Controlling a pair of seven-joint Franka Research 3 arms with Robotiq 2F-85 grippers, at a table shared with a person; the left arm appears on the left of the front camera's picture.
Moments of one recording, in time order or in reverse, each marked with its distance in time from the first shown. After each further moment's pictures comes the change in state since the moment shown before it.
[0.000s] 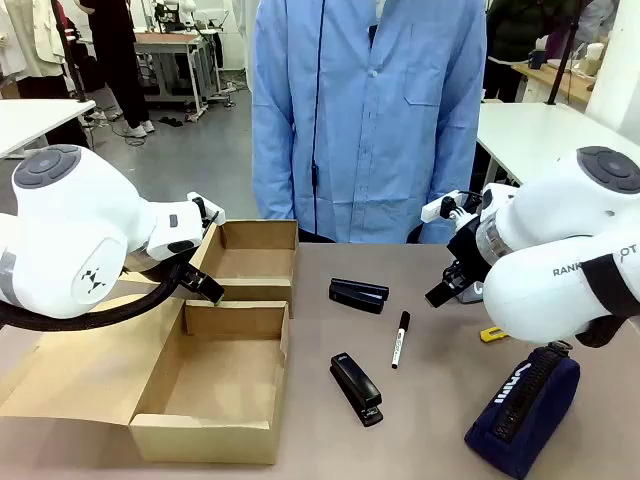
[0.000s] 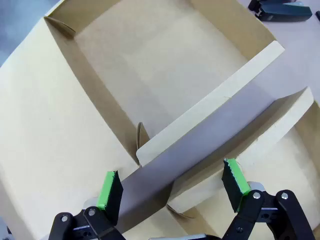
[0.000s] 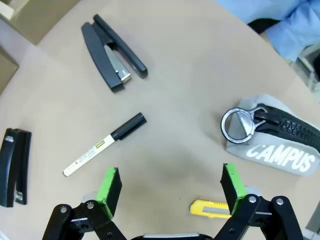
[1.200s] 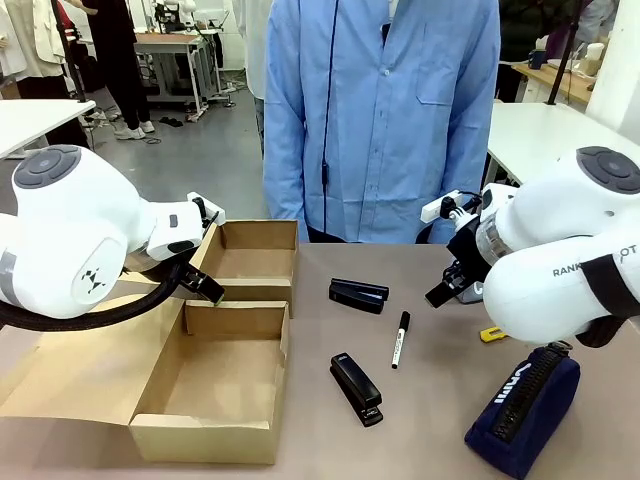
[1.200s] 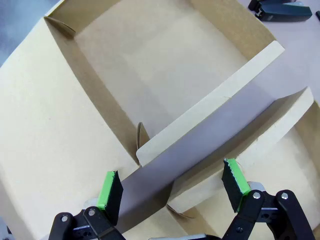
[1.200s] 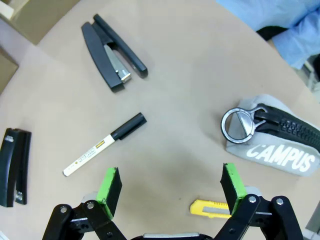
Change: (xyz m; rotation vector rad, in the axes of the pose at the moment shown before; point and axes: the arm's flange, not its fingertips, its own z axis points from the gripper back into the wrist) left arm 0.000 0.000 0.000 0.000 0.000 0.000; right arm 0.000 0.000 0.000 0.000 0.000 0.001
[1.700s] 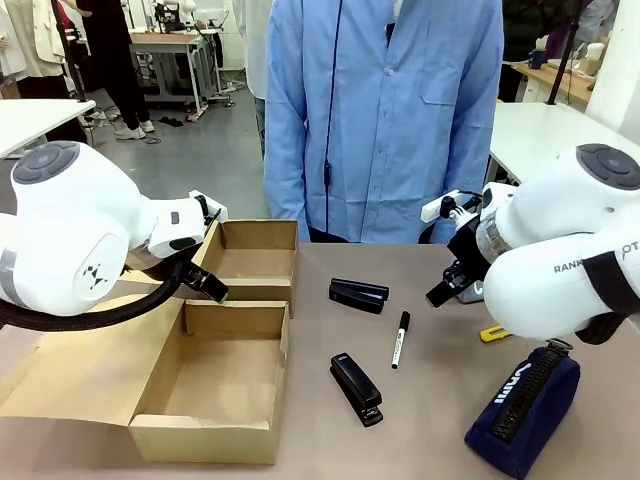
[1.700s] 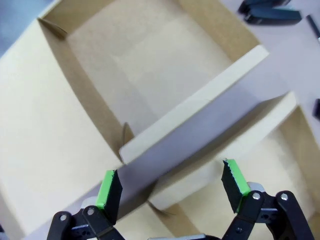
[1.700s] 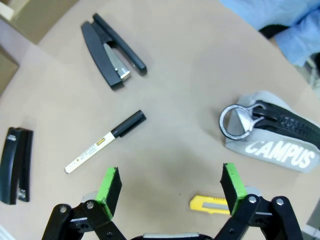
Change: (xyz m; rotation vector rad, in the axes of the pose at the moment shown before) left arm 0.007 -0.010 0.013 -0.052 0.005 0.034; right arm 0.003 -0.004 0.007 0.007 0.018 -0.018
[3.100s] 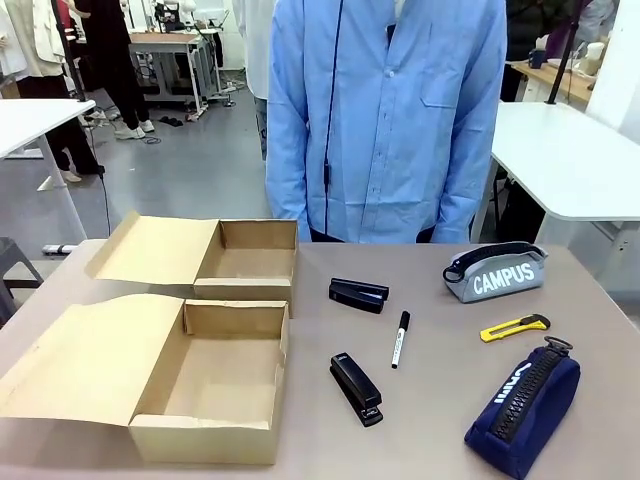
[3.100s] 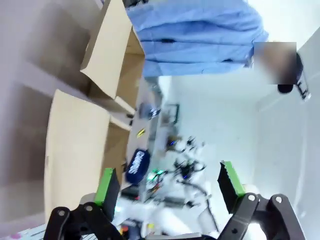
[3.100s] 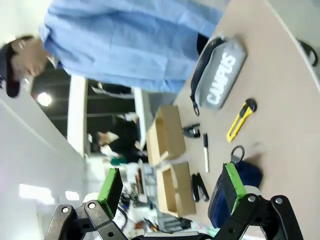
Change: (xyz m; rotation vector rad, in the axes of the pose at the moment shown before) left arm -0.258 0.256 0.185 -0.922 -0.386 1.338; right arm -0.316 -0.265 0.197 0.755 -0.502 -1.432
